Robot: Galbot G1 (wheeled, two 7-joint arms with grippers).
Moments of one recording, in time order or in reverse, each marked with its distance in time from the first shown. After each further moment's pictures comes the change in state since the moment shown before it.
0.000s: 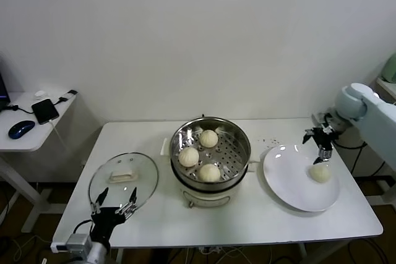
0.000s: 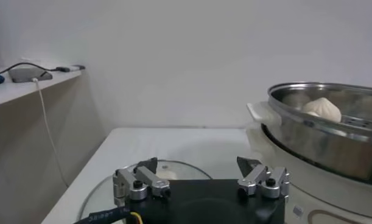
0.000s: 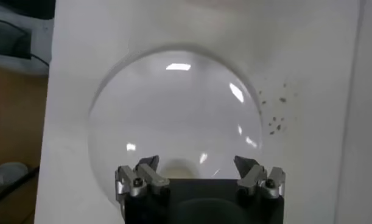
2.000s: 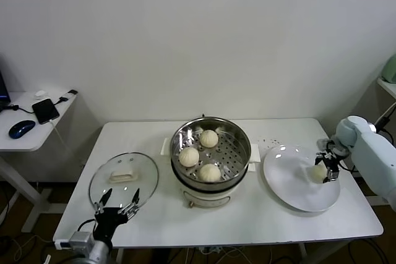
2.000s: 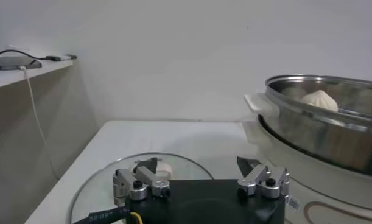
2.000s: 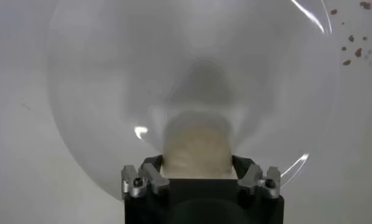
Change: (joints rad) left arm -0.025 0.010 -0.001 0.040 -0.011 0.009 0.024; right arm -0.186 0.189 0.273 -0.380 -0.326 0.170 0.110
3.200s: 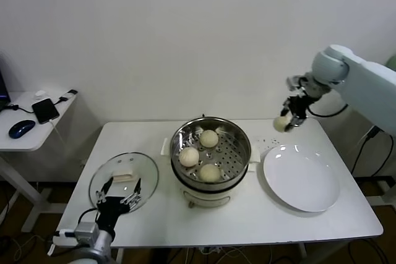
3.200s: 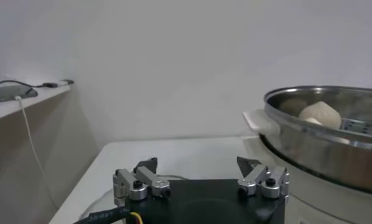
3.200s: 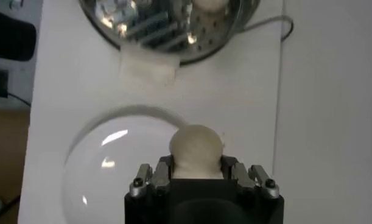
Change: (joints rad) left arm -0.057 0.015 0.028 0.001 0.062 -0.020 -0.027; right arm 0.729 -0.050 -0.797 0.520 0.749 -0.476 -0.064
